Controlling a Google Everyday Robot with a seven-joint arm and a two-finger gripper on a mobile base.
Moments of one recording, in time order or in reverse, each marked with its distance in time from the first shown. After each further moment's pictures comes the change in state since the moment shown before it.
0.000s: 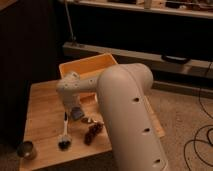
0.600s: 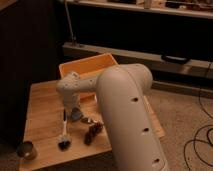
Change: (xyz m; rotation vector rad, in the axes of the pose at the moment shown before) arm 0.001 0.001 0.001 -0.002 0.010 0.001
